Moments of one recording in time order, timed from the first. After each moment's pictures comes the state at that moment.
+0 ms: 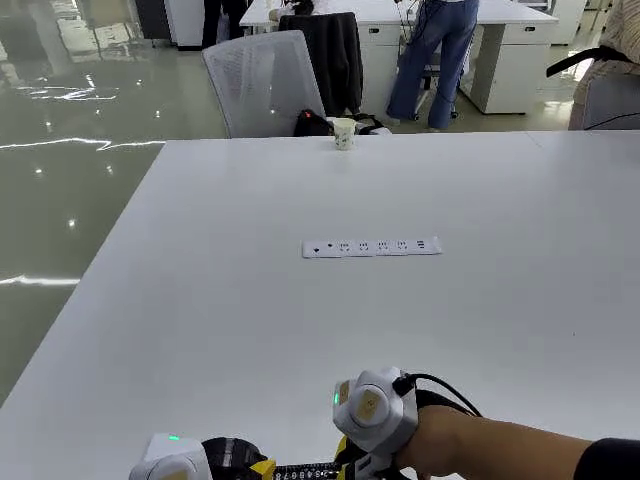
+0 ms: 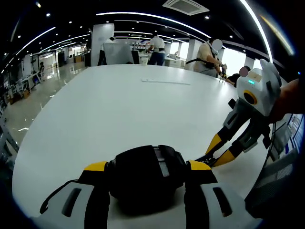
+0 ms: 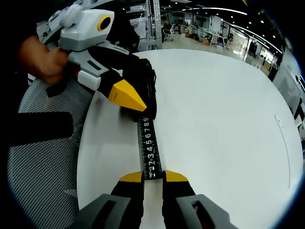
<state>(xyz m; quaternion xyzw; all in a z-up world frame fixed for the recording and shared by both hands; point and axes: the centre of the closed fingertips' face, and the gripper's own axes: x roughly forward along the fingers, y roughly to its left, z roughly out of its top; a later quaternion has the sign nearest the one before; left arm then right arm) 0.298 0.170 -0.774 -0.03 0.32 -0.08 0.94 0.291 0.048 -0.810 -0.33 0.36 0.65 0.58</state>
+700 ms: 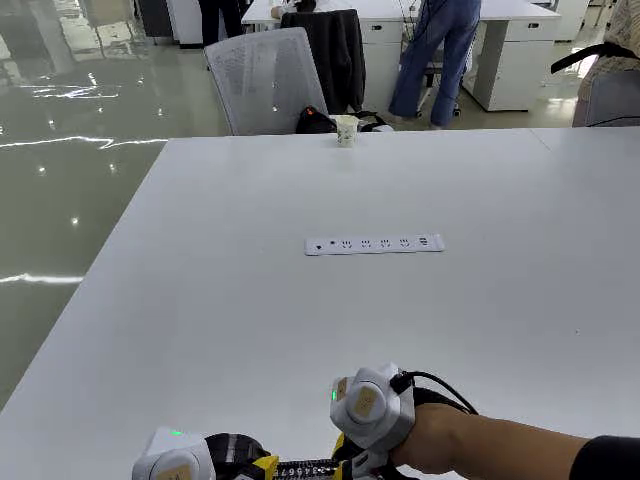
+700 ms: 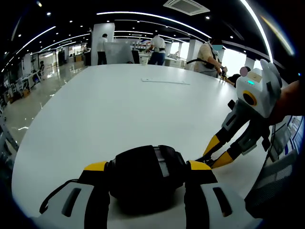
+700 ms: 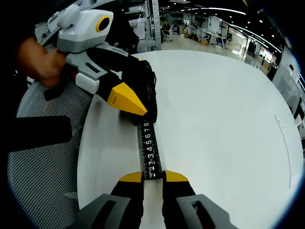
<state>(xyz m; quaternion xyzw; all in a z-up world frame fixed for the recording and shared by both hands) 0.297 0.170 -0.773 -0.03 0.32 -0.08 0.94 0.289 0.054 -0.810 -0.33 0.36 0.64 0.59</state>
